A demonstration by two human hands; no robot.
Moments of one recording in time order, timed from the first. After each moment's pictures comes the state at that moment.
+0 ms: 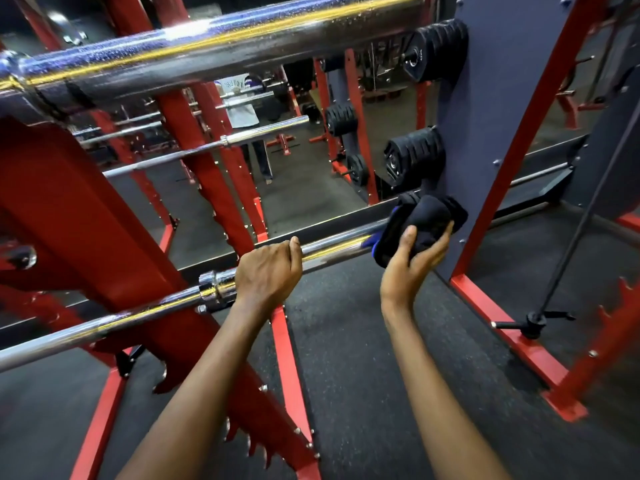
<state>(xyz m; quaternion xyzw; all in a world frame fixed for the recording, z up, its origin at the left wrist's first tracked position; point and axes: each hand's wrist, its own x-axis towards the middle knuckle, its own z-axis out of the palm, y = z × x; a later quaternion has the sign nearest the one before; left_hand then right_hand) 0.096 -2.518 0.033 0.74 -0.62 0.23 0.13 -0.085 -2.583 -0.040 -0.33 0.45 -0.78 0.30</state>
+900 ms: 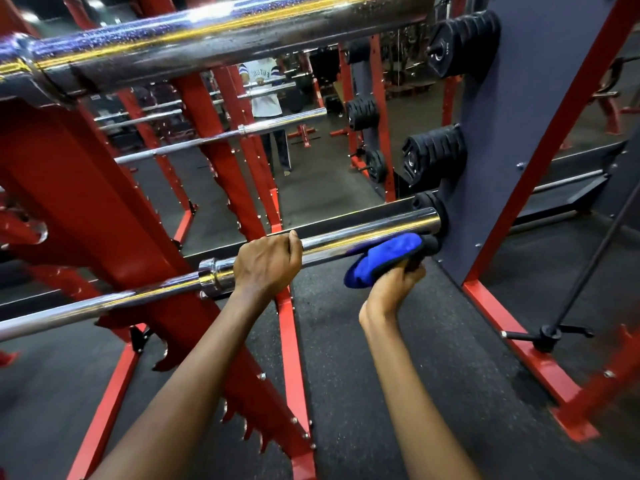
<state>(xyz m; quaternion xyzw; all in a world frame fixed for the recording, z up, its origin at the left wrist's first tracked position) 0.090 -2.516 0.035 0.75 -0.60 0.24 0.14 -0.065 -2.560 -0.031 -0.13 0.33 -0.77 0.54</state>
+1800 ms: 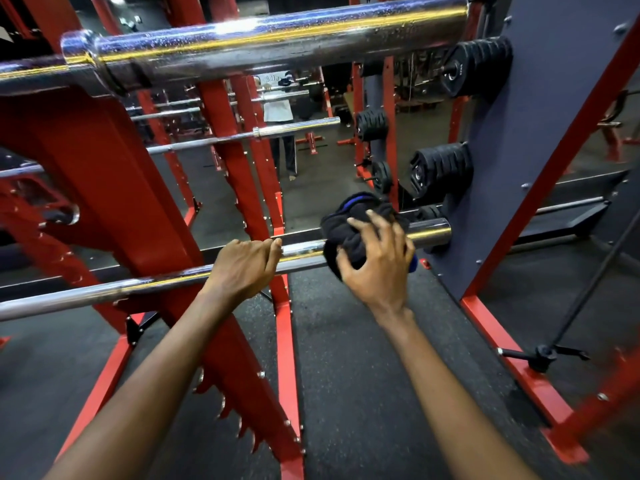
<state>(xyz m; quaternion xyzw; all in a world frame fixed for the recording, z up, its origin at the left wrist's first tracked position) 0.155 -2.482 0.041 0.67 -0.69 0.23 0.13 -0.069 -2.556 -0.011 -0.73 0.48 -0.49 -0.01</state>
